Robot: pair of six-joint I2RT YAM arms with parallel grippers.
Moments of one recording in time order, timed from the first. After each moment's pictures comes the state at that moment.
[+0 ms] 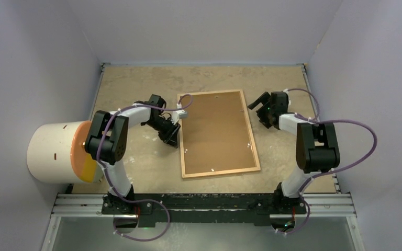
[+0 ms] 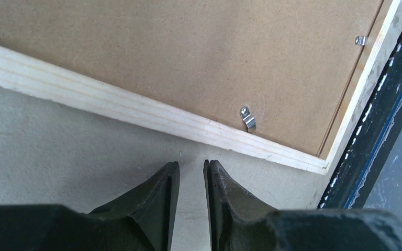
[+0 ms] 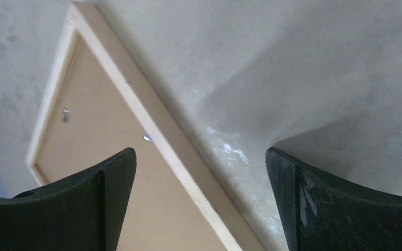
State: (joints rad) left arm -0.26 1.86 1.11 -0.70 0.71 0.58; right arm 0.04 1.67 0.87 0.02 -0.05 0.87
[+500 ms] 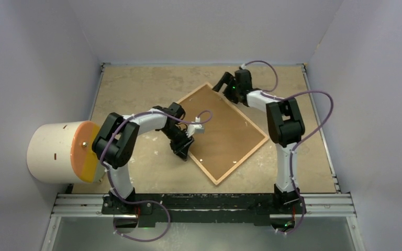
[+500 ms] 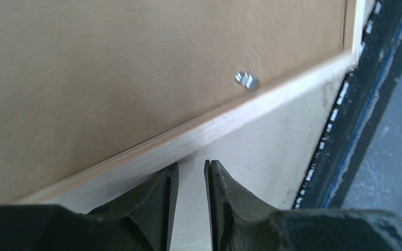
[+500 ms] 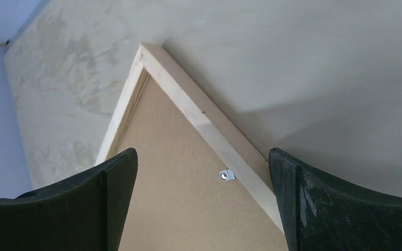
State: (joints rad) left arm -0.48 1.85 1.11 -0.75 0.69 0.58; right arm 0.28 2.14 1.44 0.04 -0.16 0.81
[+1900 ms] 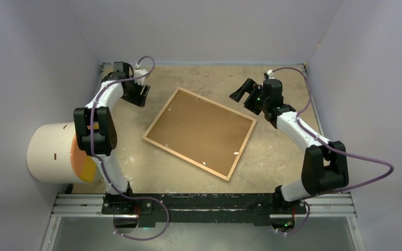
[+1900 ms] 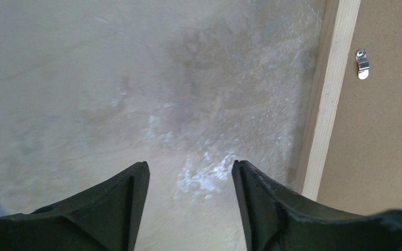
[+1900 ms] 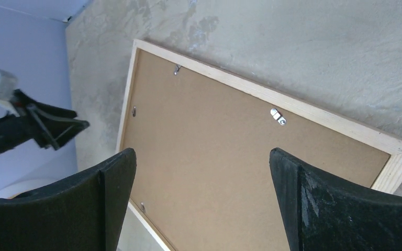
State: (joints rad) left arm 0.05 1.92 1.55 -0.65 0.17 0.45; right arm 0.21 1.49 1.00 -0.08 -0.23 0.77
